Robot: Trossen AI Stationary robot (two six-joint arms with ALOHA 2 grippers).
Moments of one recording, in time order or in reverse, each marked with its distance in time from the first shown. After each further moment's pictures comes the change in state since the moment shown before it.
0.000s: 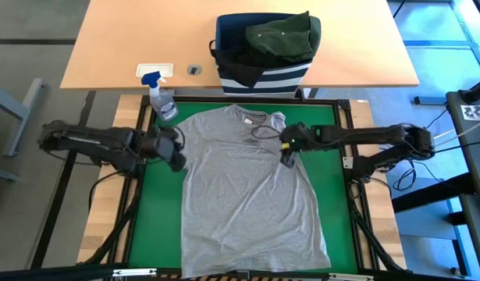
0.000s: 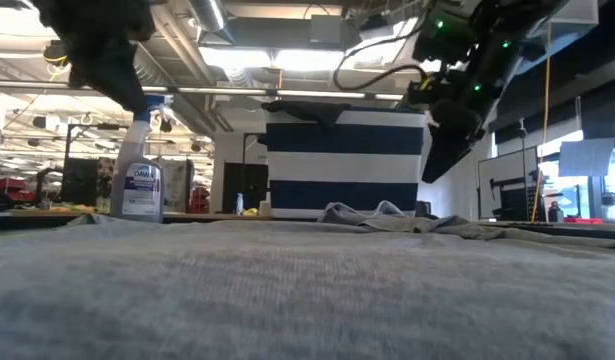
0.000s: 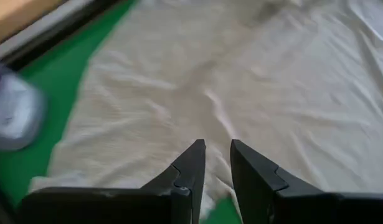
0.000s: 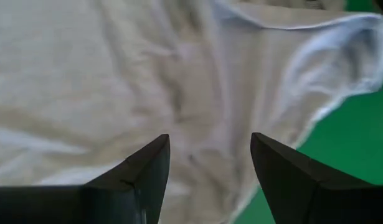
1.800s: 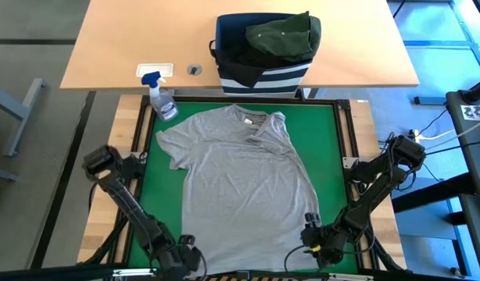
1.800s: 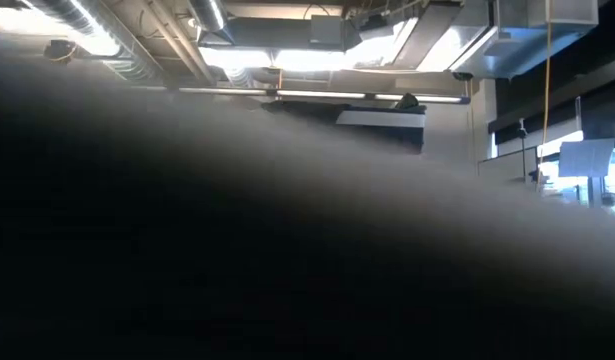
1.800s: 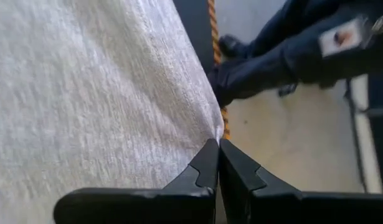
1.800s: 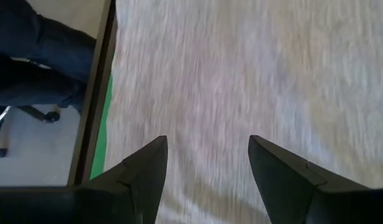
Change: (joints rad) left arm -0.825 0.969 0.460 0.541 0.524 -0.072; right arm 1.180 0.253 0.001 0.263 0.026 0.653
